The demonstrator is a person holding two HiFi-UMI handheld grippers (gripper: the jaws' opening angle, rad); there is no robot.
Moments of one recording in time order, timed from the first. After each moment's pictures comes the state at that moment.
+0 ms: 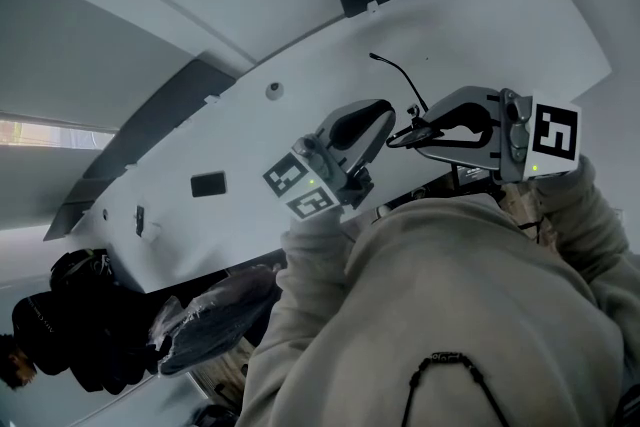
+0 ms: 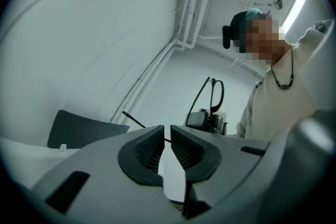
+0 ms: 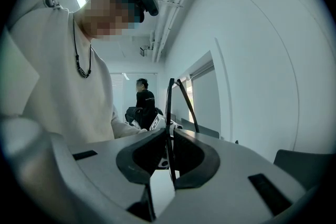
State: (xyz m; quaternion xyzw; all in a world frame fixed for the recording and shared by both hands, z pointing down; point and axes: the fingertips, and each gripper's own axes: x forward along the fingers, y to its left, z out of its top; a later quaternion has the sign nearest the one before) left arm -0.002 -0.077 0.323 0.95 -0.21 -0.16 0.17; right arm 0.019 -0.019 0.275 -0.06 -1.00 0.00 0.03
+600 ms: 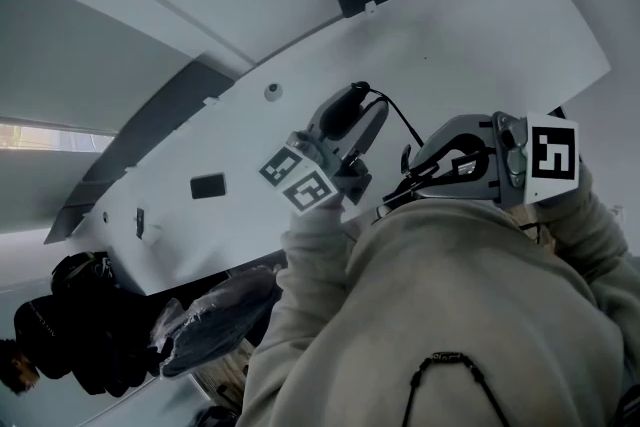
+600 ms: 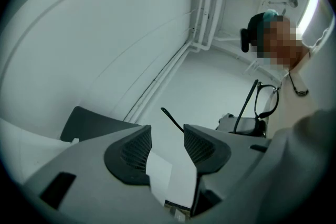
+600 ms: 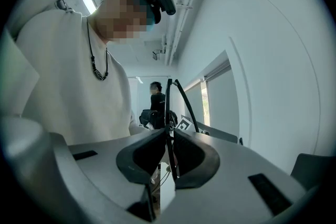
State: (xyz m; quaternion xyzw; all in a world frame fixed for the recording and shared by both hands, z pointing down) left arm -0.021 -0.117 0.334 0.92 -0.28 -0.16 0.23; right arm 0.009 0.014 0.261 -0.14 -0.99 0.01 0.01
